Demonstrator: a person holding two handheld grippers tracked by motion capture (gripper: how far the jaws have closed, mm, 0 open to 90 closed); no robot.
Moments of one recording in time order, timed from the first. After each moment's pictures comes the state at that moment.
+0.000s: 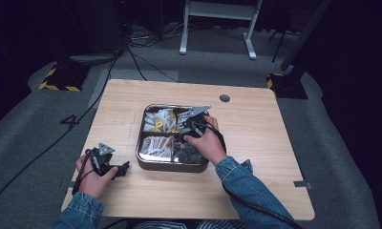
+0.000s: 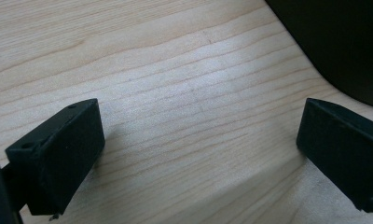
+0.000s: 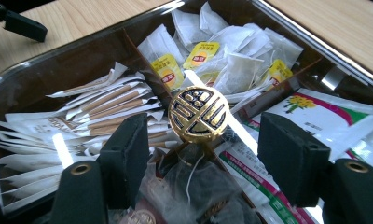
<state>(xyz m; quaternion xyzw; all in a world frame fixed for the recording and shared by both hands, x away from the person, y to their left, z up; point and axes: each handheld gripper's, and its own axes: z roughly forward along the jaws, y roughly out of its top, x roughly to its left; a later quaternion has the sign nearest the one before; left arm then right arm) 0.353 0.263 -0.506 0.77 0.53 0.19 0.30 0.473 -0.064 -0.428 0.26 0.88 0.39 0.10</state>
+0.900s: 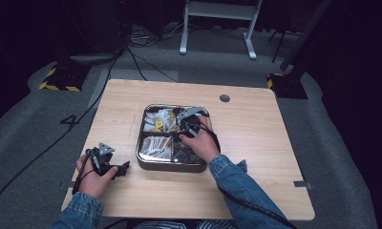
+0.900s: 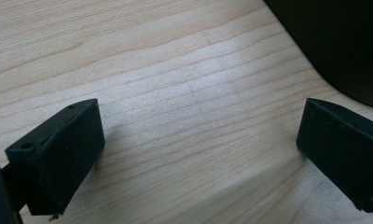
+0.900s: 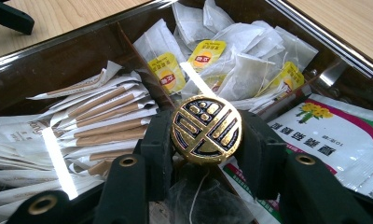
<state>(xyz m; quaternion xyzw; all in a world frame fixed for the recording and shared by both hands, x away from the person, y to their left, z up) 0.354 0.263 -0.506 0.77 0.53 0.19 0.30 0.479 -0.049 -0.439 0.25 0.88 0.38 0.11</state>
